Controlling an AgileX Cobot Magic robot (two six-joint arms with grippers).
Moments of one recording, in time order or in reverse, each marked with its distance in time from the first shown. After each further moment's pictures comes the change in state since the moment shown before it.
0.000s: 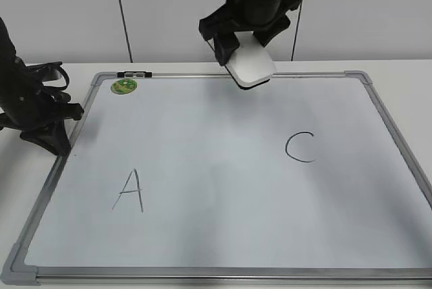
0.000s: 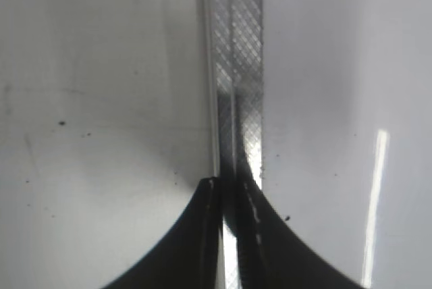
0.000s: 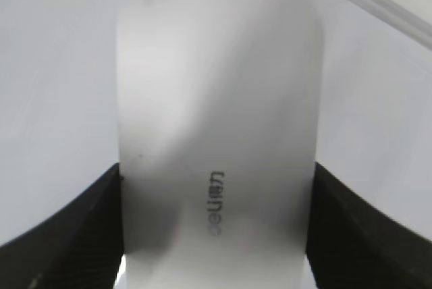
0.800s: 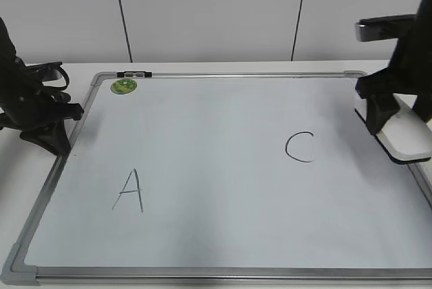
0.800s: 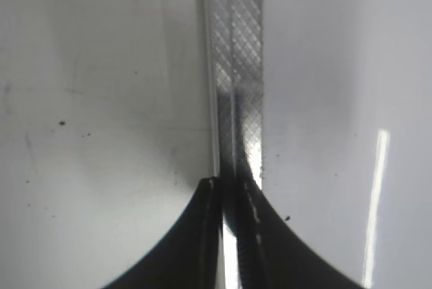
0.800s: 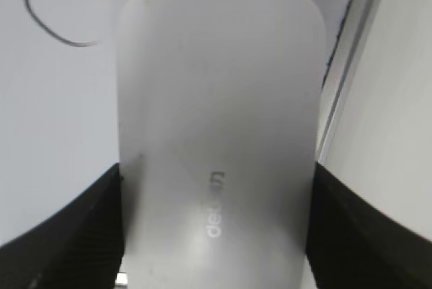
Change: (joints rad) left arm 0.000 0.000 0.000 0.000 0.000 0.000; right arm -0.355 -0.362 0.728 0.014 -0.054 0.000
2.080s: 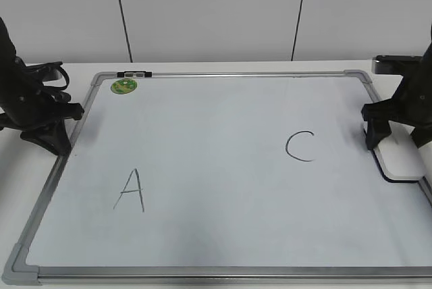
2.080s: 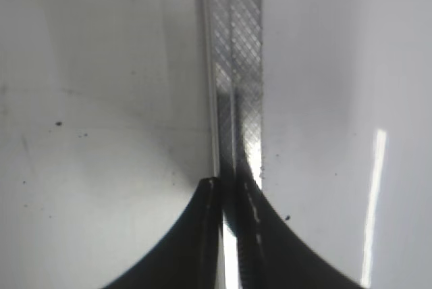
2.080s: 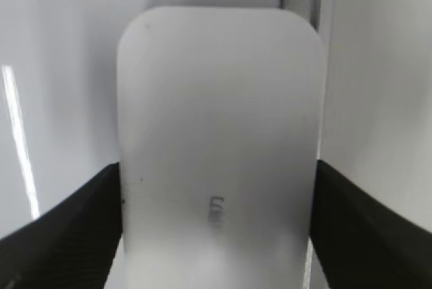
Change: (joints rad) left arm 0.000 0.000 0.000 0.000 0.000 -0.002; right arm -0.190 0.211 0.060 0.095 -0.334 -0.045
